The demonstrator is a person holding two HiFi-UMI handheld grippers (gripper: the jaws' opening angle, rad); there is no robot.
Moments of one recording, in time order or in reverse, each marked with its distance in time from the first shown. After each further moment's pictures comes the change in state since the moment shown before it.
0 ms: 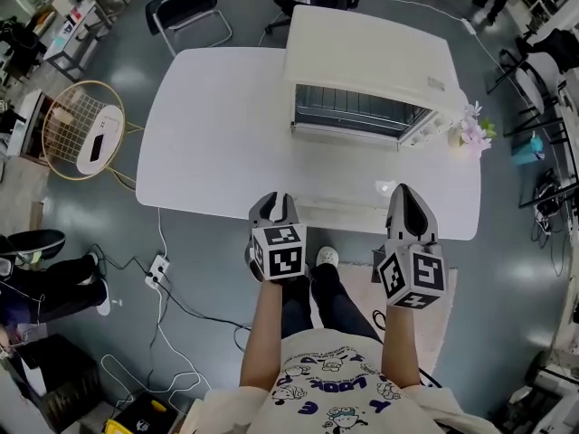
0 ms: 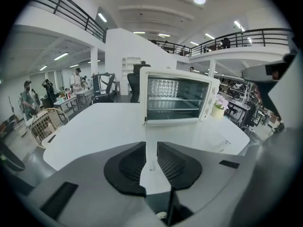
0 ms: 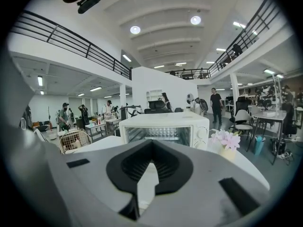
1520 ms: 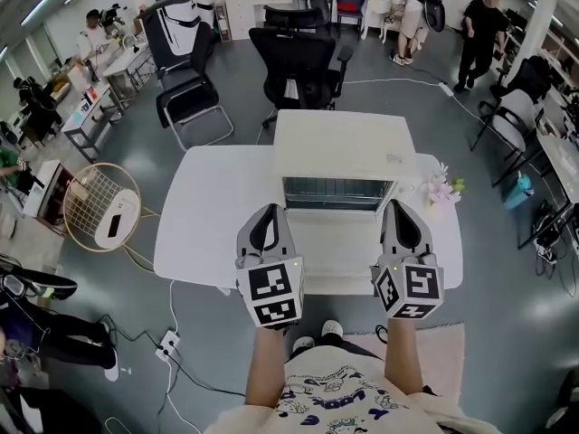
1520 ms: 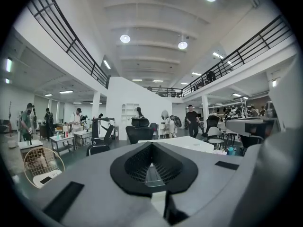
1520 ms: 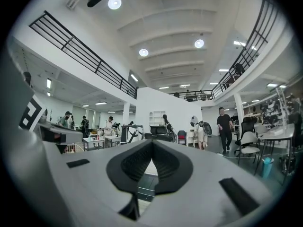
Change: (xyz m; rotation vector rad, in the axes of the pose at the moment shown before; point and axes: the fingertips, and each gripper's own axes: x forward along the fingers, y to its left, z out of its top) left arm -0.160 -0.031 0.237 0.068 -0.579 0.011; right arm -0.027 -0.013 0.150 -0.075 -0.271 0.033
